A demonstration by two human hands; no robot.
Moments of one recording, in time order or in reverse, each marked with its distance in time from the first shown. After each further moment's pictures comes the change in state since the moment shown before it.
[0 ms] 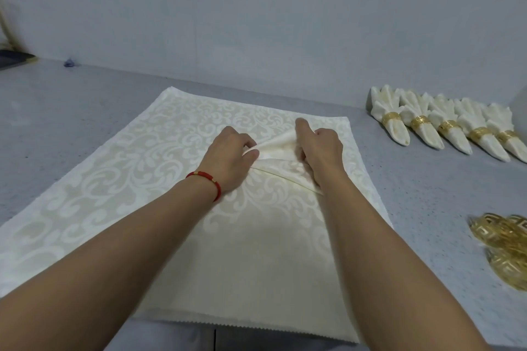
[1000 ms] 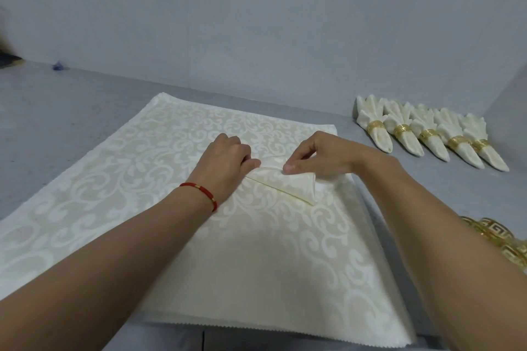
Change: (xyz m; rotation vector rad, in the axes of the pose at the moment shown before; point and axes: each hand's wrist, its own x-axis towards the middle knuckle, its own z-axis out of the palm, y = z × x) left_hand -0.003 0.006 0.007 0.113 0.104 0.229; right_hand 0.005 -0.029 -0.083 -0.617 -0.803 -0.388
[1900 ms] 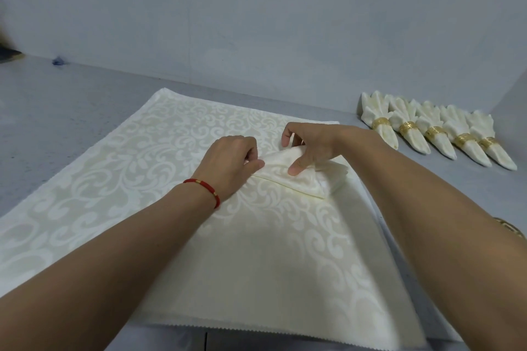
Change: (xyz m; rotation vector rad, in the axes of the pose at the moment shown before) left_hand 0.002 0.007 -0.005 -0.088 -0.022 -0.060; right_hand 0.047 -0.007 -0.009 -0.285 -0.080 0.142
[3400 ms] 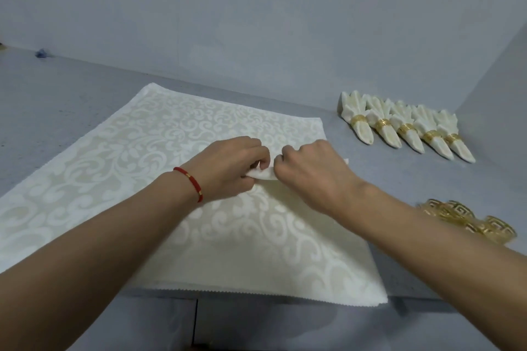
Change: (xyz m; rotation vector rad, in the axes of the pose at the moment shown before) left_hand -0.024 0.024 -0.017 0.187 -0.182 0.434; right_hand -0.125 -0.063 0.059 -0.930 0.605 -0.368
